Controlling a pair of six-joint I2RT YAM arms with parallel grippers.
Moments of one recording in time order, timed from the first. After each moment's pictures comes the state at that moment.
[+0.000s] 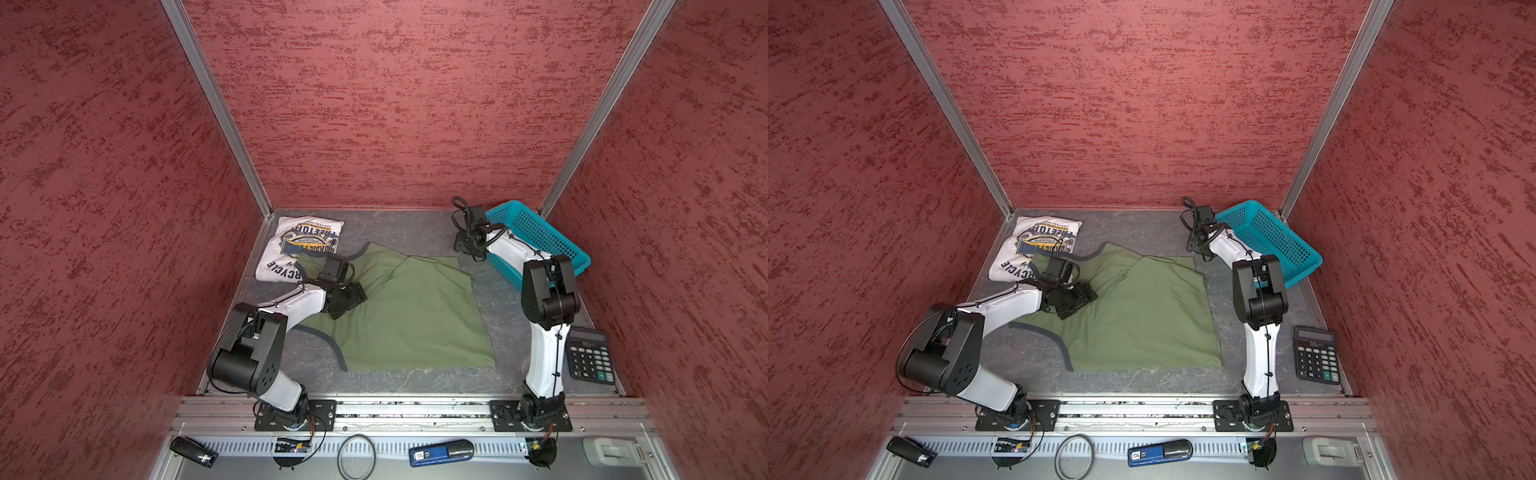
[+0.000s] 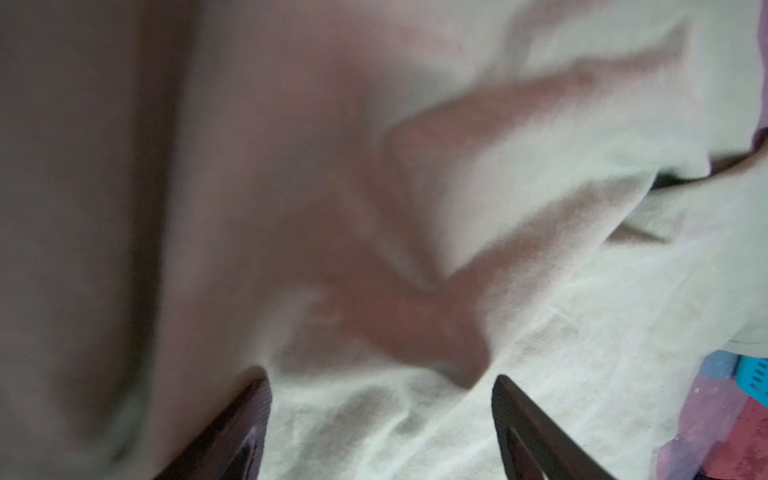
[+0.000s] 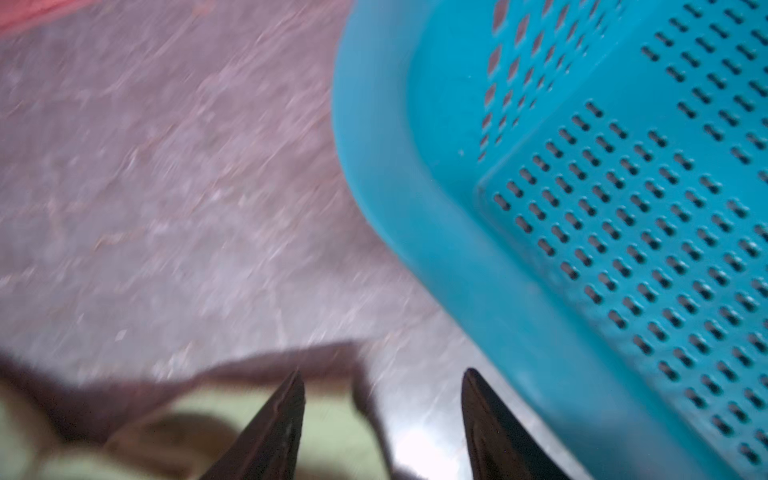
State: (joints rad) left arm -0.27 1.53 0.77 -0.36 0.19 -0.79; right arm 0.19 2.13 1.68 -0.57 0.10 0.45
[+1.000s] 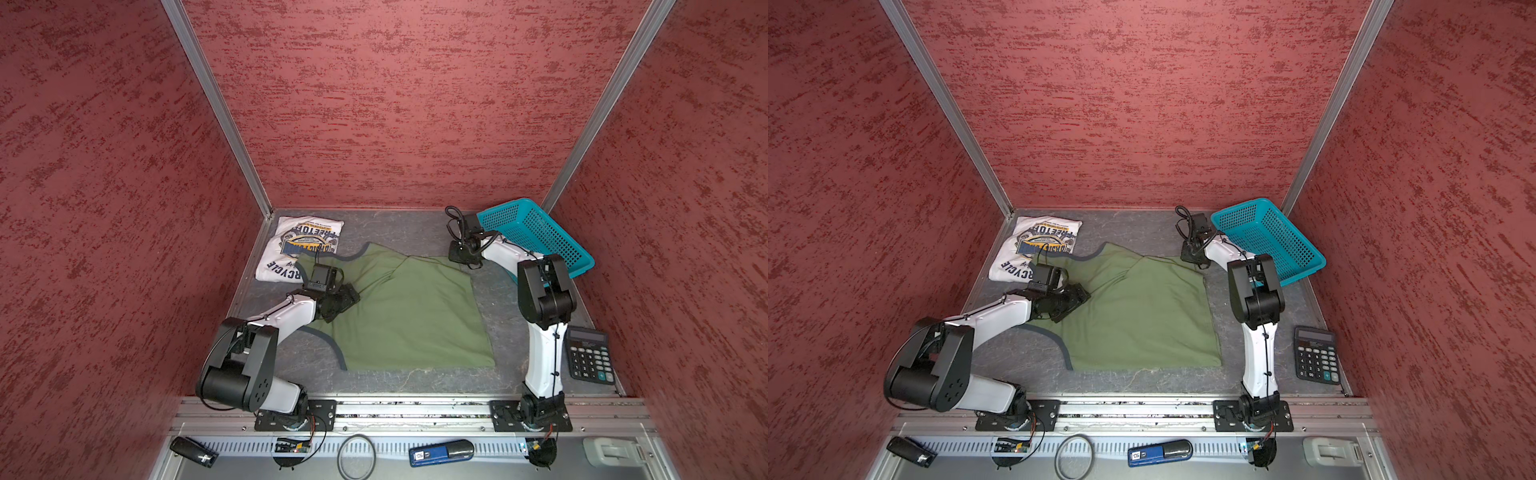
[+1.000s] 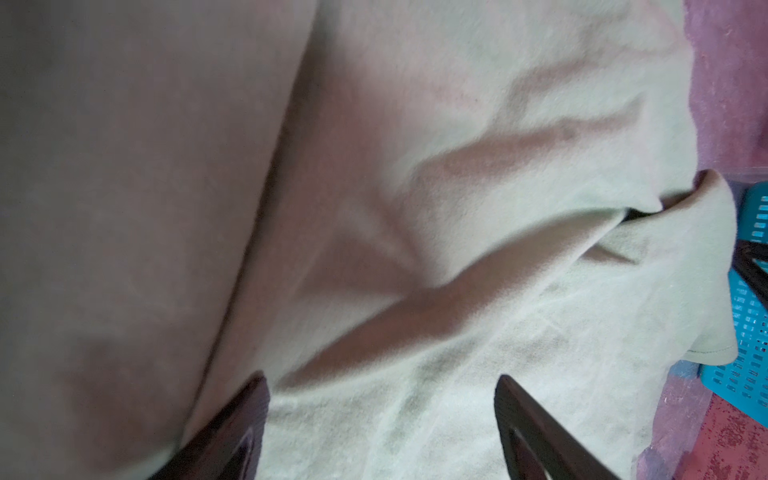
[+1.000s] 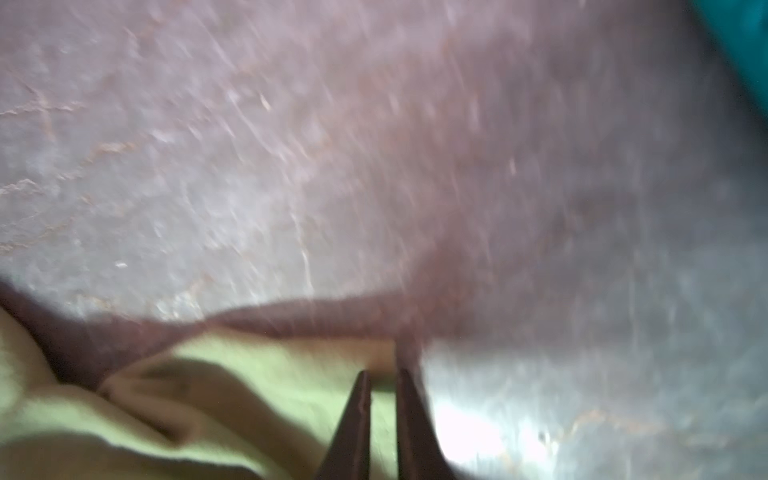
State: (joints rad) left arm -0.22 1.45 0.66 -0.25 0.20 -0.79; right arm 0.24 2.13 1.58 -0.51 -0.01 0.43
